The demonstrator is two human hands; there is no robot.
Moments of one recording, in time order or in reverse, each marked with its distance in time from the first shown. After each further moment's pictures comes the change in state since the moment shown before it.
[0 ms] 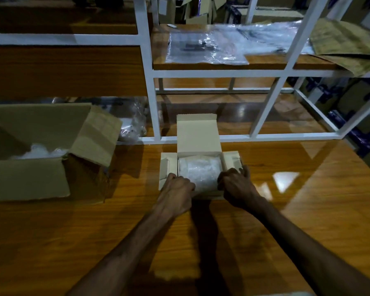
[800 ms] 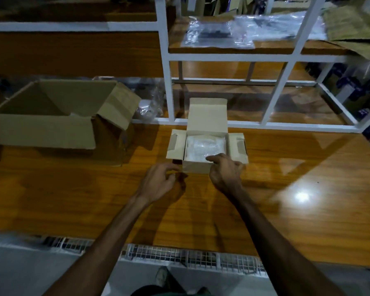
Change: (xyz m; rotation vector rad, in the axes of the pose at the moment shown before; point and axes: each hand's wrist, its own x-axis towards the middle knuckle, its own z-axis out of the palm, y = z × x) left_hand -0.113 0.021 -0.035 -0.486 0.228 -0.309; right_hand -0.047 -0.056 0.014 0.625 0.325 0.121
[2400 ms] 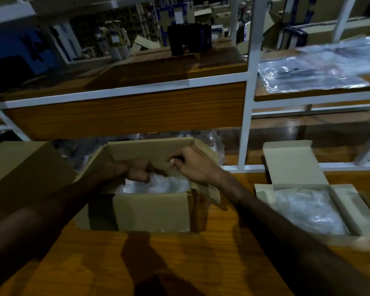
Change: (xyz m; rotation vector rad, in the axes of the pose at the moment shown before) left_hand 0.206 -0.268 -0.317 0.390 -0.508 -0.235; right_hand 0.220 -0.350 0.091 0.220 -0.239 -0.388
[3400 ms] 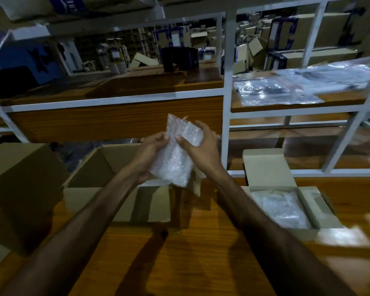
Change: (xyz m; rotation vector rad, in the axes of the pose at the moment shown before) left_hand -0.114 0.157 0.007 -1.248 0.355 0.357; right_hand -0.065 -0.014 -0.055 0.489 0.528 0.151
